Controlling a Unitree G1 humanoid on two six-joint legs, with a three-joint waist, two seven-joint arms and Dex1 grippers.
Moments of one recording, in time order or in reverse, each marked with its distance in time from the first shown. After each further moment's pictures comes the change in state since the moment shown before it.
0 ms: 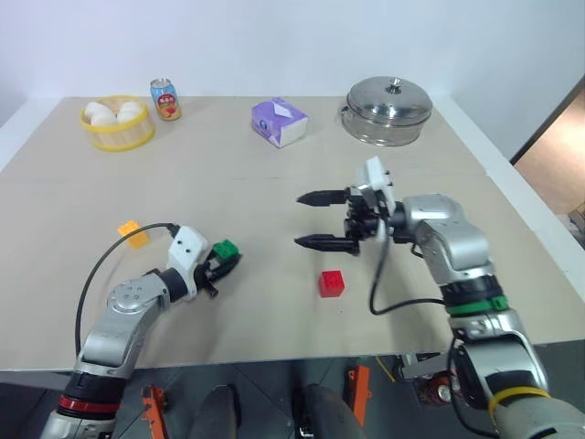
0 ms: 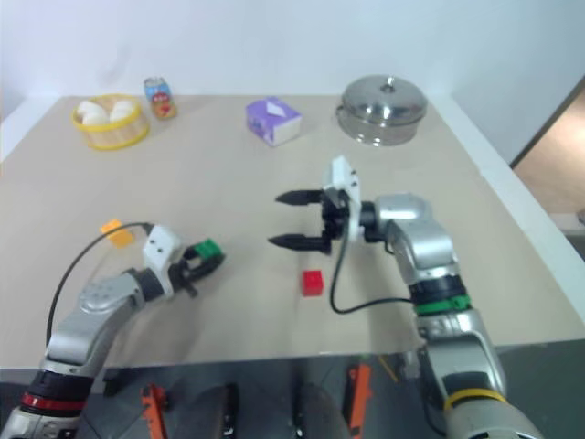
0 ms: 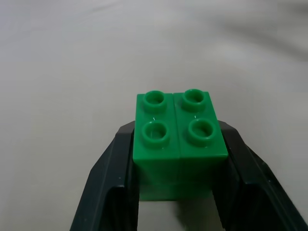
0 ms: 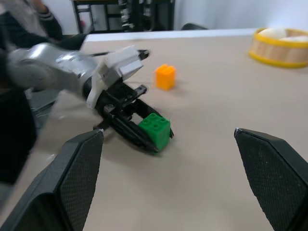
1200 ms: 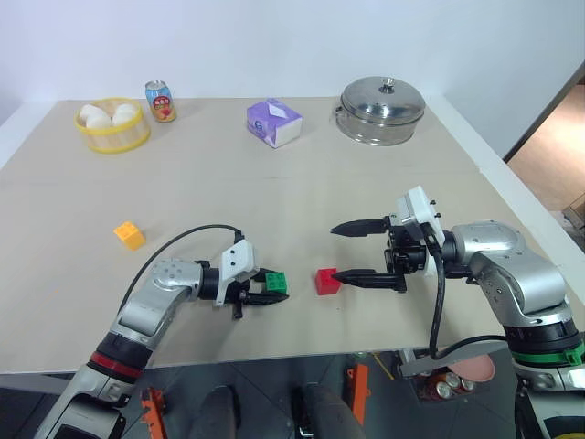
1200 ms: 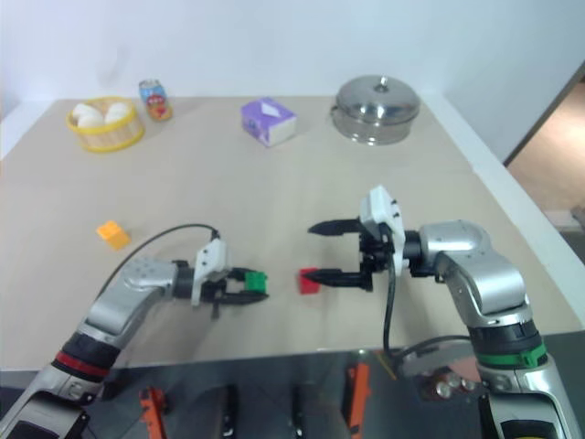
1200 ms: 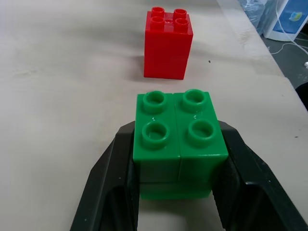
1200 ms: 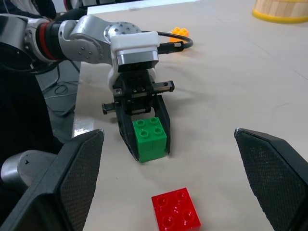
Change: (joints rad) left arm -0.214 -0.024 -0.227 0.200 0.077 -0.099 -0.355; right arm 0.224 -0.198 -0.077 -0.287 0.121 0.141 -0.076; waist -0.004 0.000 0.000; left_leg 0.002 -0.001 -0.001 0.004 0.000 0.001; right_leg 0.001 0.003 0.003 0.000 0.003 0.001
